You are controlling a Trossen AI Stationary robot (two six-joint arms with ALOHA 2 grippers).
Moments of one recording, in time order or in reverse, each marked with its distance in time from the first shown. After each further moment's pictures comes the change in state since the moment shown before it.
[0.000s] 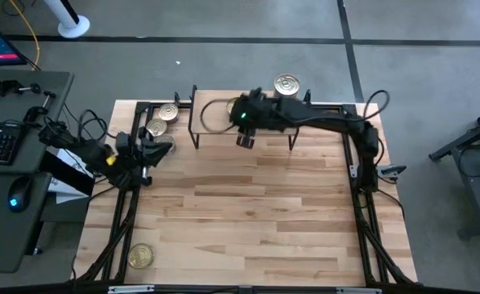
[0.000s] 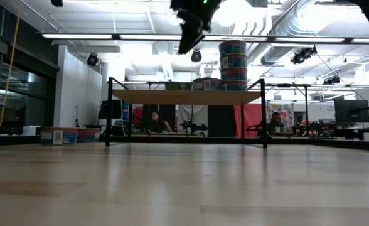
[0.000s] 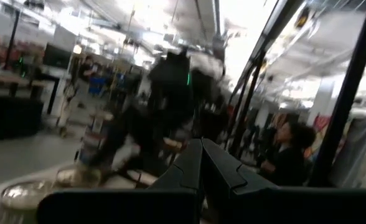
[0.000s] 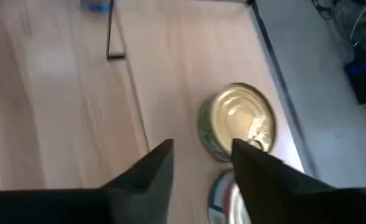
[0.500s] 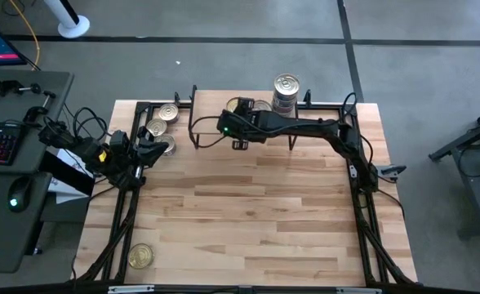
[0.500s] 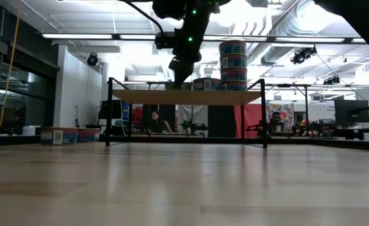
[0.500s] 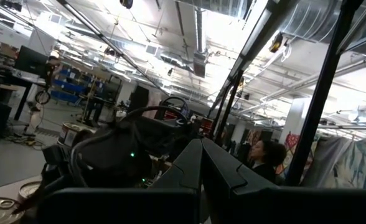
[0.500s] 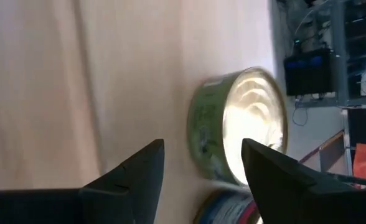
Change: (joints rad) left arm 0.000 0.000 0.000 0.096 0.080 -0.017; right arm 0.016 0.189 -0.022 0.084 0.257 -0.175
